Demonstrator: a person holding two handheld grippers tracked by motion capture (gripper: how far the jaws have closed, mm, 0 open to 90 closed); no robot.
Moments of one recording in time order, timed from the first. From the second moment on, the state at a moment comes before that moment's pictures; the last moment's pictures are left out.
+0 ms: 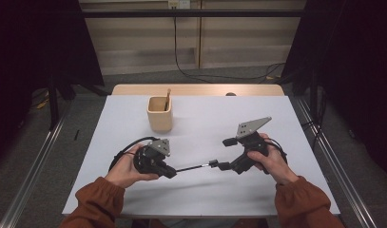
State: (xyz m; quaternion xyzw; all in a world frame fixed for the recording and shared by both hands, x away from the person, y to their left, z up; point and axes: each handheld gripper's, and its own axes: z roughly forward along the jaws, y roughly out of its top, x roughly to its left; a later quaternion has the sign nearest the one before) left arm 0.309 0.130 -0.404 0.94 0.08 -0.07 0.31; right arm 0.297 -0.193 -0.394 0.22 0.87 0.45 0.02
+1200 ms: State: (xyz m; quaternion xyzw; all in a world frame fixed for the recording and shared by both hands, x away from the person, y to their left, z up) left arm 0.298 0.155 -0.411 0.90 0.13 -0.05 0.41; right arm 0.264 -0.221 -0.408 0.24 0.82 0.51 0.04
